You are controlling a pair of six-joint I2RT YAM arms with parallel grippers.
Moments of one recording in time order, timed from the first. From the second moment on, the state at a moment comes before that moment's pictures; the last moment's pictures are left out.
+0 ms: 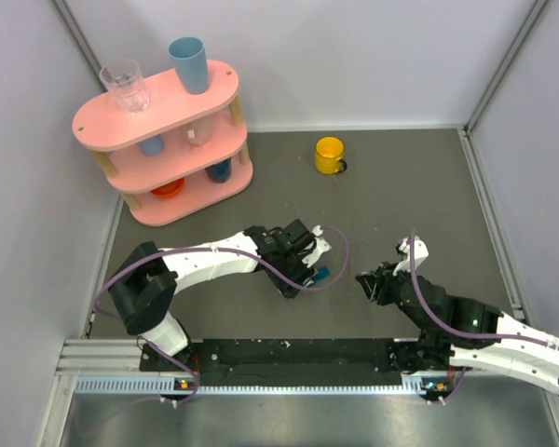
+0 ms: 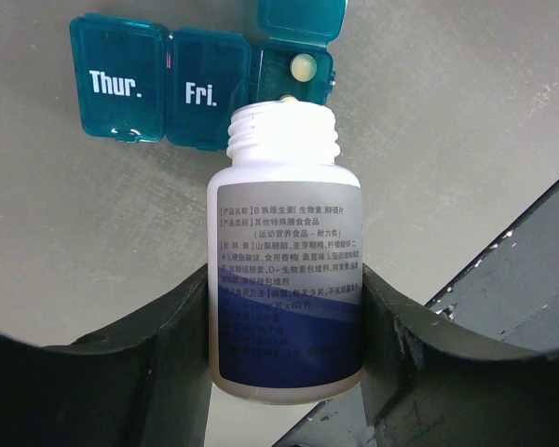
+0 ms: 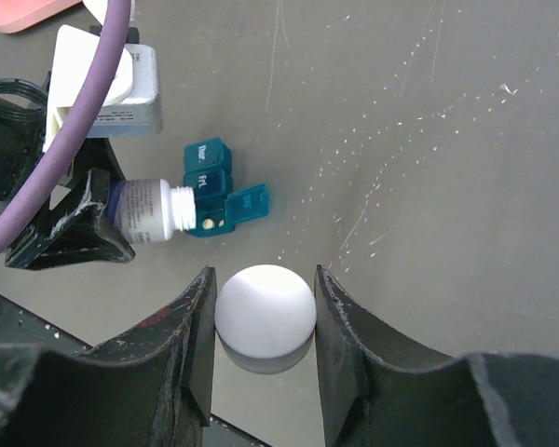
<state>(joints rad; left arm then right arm) -0.97 1.61 1.08 -0.67 0.11 -0.05 1.19 0.35 0.44 -0.54 0.64 0.64</state>
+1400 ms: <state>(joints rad) -0.97 1.65 1.13 -0.73 0.09 -0.05 1.19 0.35 0.43 -0.54 0.64 0.64</state>
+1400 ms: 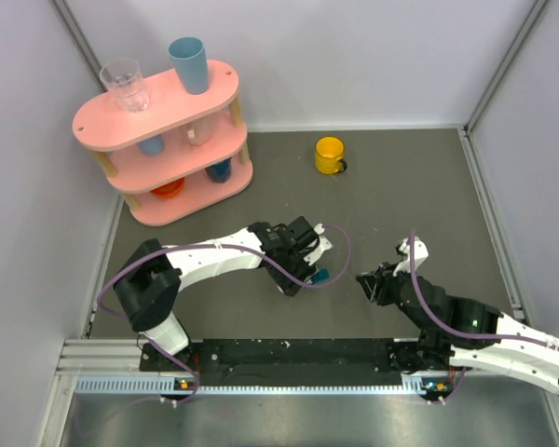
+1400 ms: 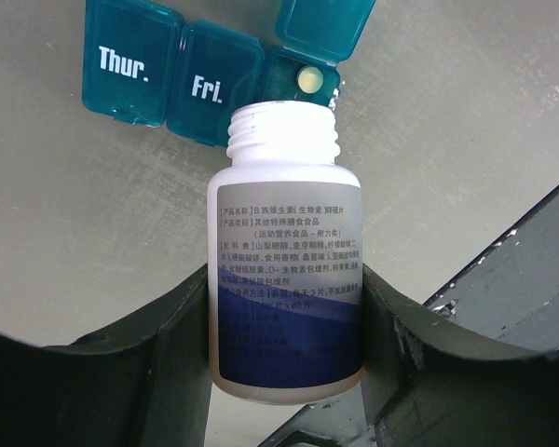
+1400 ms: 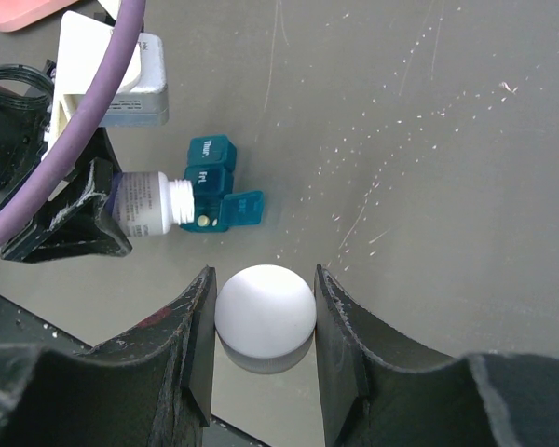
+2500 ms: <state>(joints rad) -0.97 1.67 1.17 -0.77 0.08 -0.04 1.18 0.34 0.42 -0.54 0.63 0.65</state>
